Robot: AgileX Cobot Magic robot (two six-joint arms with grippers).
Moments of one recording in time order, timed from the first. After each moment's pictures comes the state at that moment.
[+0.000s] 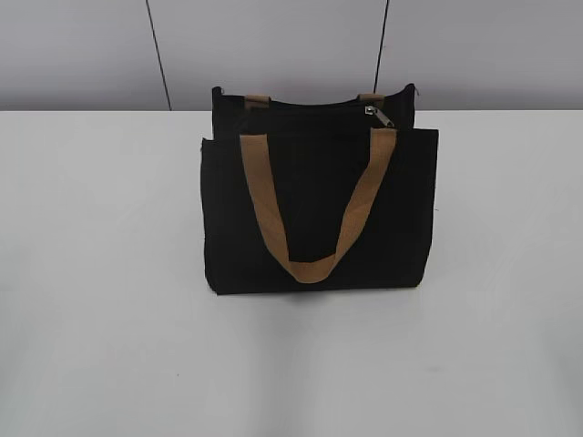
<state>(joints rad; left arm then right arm) -0.42 0.18 -0.53 0.04 1.06 -0.09 0.26 0.04 -0.49 0.06 1.10 -0.07</state>
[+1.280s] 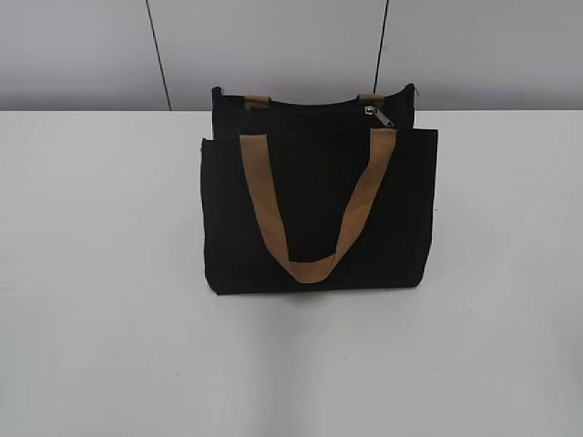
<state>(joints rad) -0.14 -0.01 -0.53 0.04 1.06 -0.09 0.06 0.04 -0.49 0.06 1.10 -0.07</state>
